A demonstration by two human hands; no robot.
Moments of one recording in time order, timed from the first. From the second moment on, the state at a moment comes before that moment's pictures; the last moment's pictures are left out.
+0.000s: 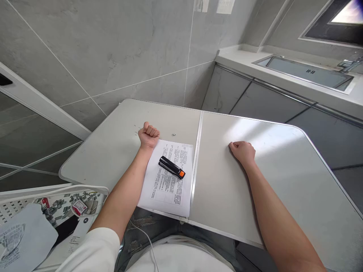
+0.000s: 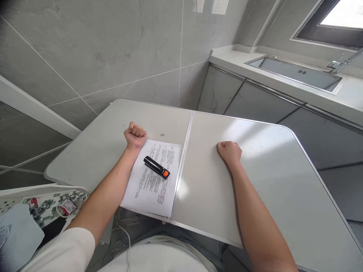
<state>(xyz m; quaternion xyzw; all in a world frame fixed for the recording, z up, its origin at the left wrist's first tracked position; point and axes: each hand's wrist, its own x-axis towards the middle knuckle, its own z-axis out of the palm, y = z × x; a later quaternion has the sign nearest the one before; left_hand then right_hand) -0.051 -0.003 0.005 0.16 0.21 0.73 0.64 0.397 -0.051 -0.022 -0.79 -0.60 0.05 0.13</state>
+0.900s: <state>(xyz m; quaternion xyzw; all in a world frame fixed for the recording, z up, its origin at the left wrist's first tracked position) -0.028 -0.005 0.005 0.46 0.28 0.61 0.58 0.399 -0.051 -0.024 -0.79 -0.60 0.06 0.14</state>
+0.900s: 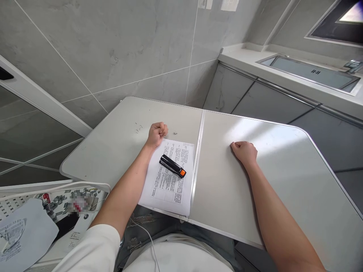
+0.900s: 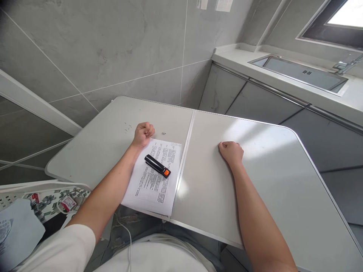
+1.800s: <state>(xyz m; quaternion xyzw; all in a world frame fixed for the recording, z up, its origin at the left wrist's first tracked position) -0.019 -0.007 -0.002 0.54 0.31 0.59 0.52 0.396 -0.054 -0.020 -0.79 -0.60 0.06 0.13</state>
